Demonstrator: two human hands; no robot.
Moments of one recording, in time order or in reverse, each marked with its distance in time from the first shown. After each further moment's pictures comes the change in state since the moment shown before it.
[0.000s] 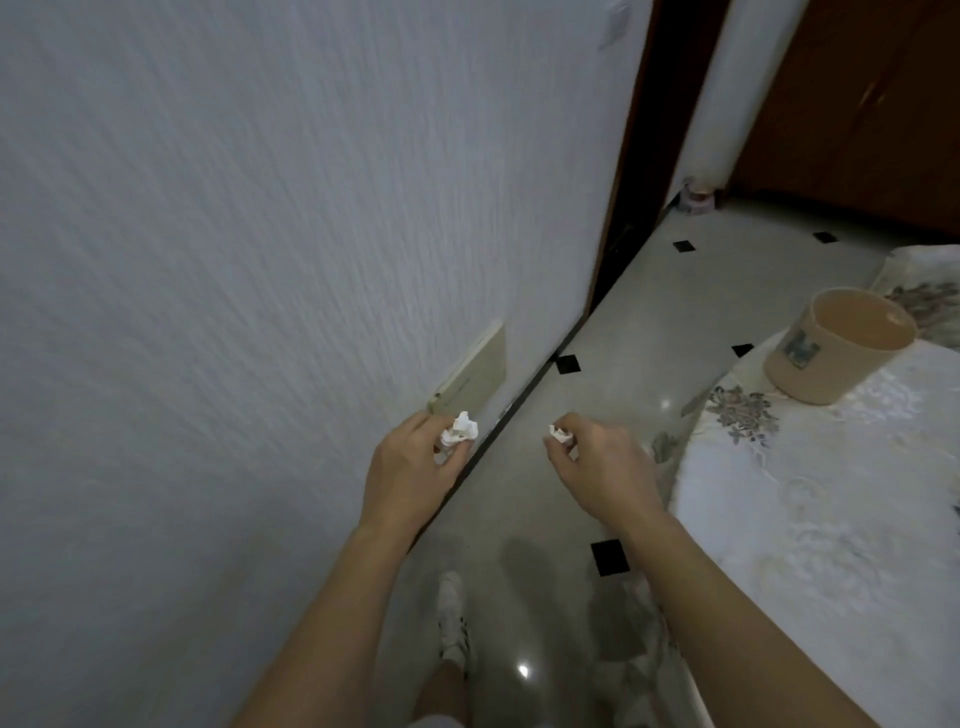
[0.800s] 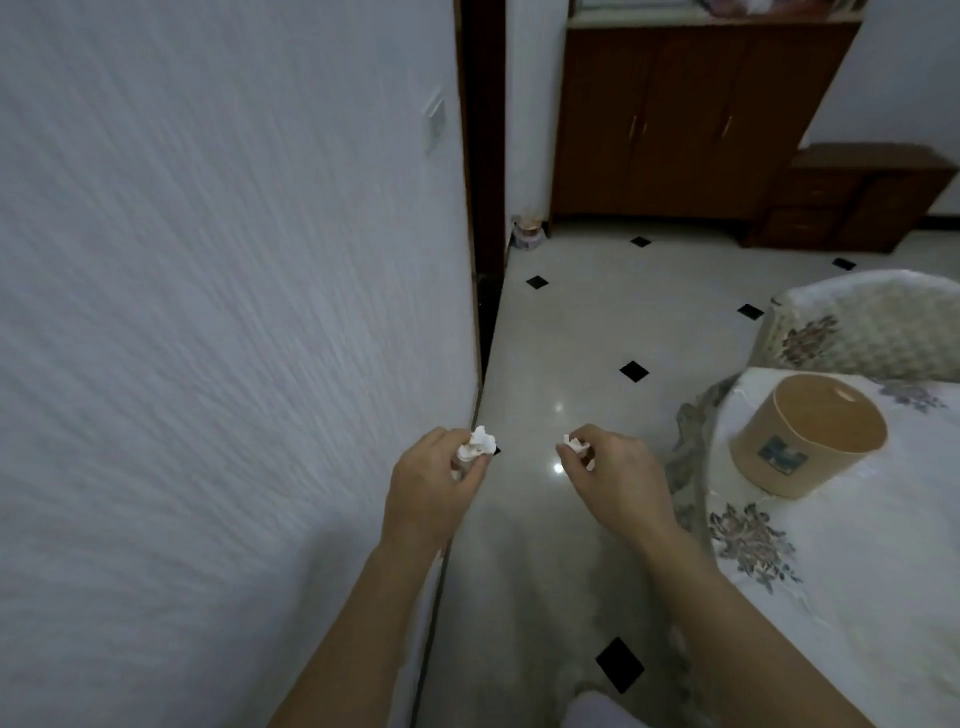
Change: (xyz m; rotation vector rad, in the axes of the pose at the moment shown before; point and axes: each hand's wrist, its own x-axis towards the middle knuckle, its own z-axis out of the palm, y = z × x) left_hand 0.378 -0.022 0.143 -0.282 -0.228 0.312; right_hand 0.301 0.065 -0.022 -0.050 0.362 0.383
